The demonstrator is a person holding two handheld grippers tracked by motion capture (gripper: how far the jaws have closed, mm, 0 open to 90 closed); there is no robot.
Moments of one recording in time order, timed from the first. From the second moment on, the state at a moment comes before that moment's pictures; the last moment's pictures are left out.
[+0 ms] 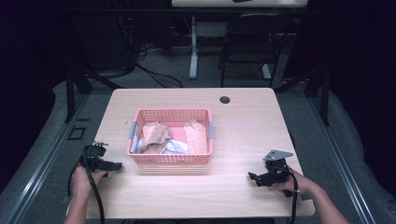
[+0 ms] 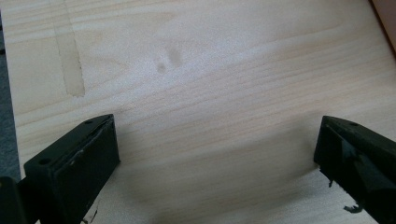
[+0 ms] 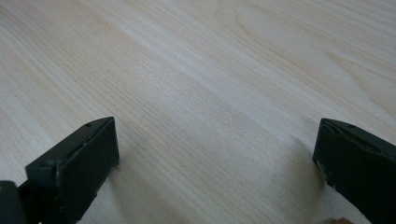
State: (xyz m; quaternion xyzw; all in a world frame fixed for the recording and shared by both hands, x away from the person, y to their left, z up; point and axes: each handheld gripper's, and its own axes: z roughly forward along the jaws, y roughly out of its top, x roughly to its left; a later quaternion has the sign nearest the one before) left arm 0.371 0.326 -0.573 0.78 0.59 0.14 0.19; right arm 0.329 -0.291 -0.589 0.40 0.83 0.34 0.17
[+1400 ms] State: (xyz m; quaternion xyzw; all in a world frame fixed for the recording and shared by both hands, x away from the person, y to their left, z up) left arm 0.376 0.326 -0.522 0.78 0.57 0.12 0.22; right arm 0.329 -0.292 -0.589 0.40 0.83 0.34 0.17
